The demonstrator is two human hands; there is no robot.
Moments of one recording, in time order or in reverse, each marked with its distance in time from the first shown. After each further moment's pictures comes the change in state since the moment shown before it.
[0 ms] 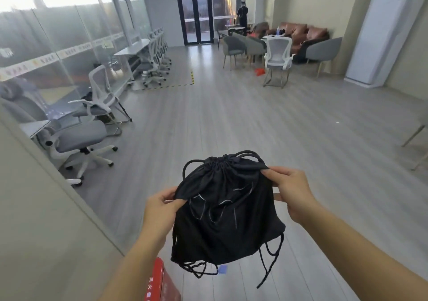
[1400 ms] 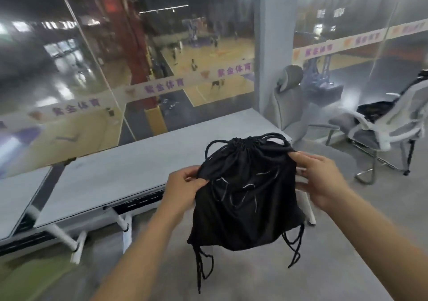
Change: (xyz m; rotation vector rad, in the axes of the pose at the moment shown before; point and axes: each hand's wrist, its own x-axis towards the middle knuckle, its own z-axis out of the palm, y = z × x) left_hand 0.811 0.086 -0.669 -0.042 1.150 -0.134; right_hand 0.659 -0.051 1.191 -0.053 -1.224 0.269
